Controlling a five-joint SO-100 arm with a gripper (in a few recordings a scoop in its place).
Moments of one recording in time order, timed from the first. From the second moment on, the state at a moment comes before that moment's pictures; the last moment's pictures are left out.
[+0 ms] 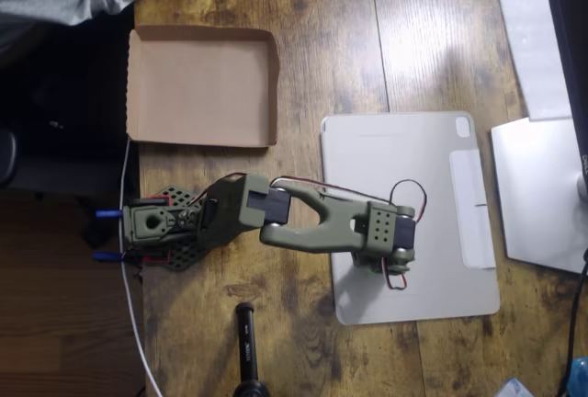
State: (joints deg) arm 25.4 83.1 80.0 76.7 -21.6
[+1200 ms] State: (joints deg) arm -60.0 118.8 93.8 101.5 -7.3
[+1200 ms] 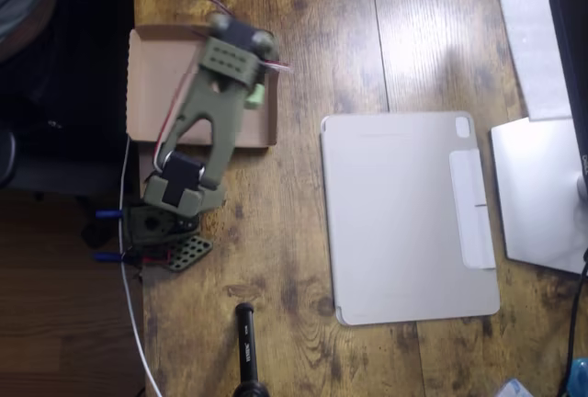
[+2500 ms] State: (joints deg) arm -9.4 114.8 96.8 100.5 -11.9
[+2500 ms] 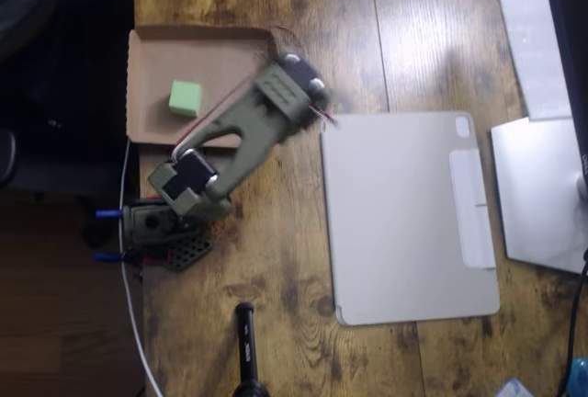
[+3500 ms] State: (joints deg) arm 9.7 103.2 104.0 101.5 0.6
